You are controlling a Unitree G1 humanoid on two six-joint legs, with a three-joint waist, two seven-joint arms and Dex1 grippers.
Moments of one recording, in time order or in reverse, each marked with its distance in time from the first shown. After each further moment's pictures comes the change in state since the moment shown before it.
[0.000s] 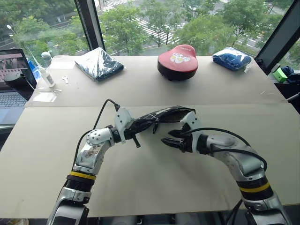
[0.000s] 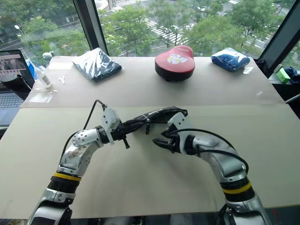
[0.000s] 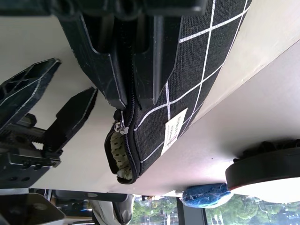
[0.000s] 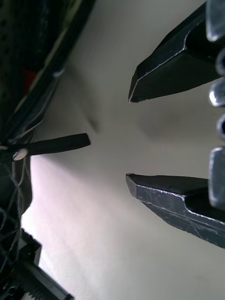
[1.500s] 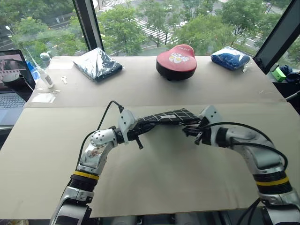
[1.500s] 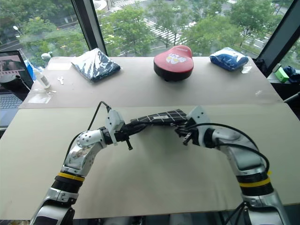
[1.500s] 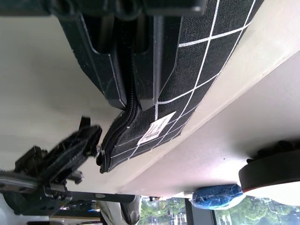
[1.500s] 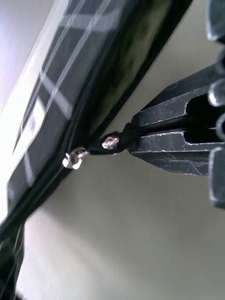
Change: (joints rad) left arm -0.008 -0.027 -0.021 0.034 0.016 -0.026 -0.009; right arm 0.036 -0.269 -0.184 0.111 -0.061 -0.120 0.151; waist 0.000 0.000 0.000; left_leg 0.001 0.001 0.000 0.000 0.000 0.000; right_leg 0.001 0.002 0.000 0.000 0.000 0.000
